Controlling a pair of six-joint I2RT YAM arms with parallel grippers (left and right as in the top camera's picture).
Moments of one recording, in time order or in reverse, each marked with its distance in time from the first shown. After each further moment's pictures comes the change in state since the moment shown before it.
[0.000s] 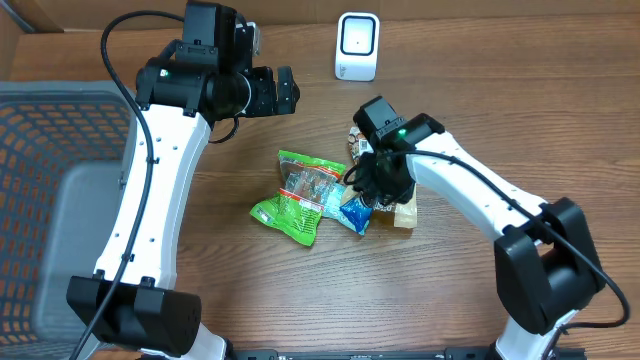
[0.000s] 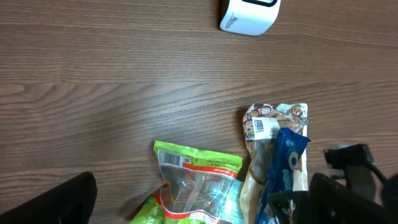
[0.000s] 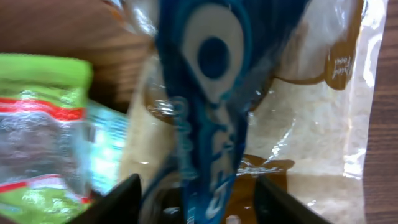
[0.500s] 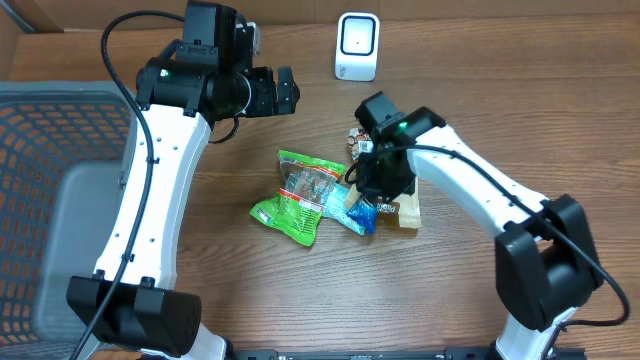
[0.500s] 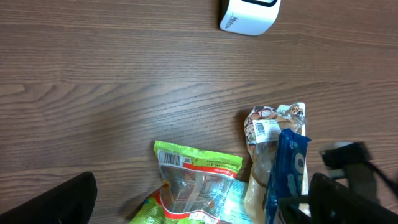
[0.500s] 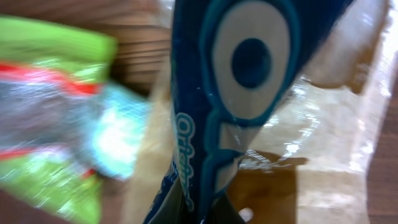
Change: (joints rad) left arm 0.000 0.000 0.000 0.000 0.000 0.000; right arm -0.019 0.008 0.062 -0.060 -0.072 -0.158
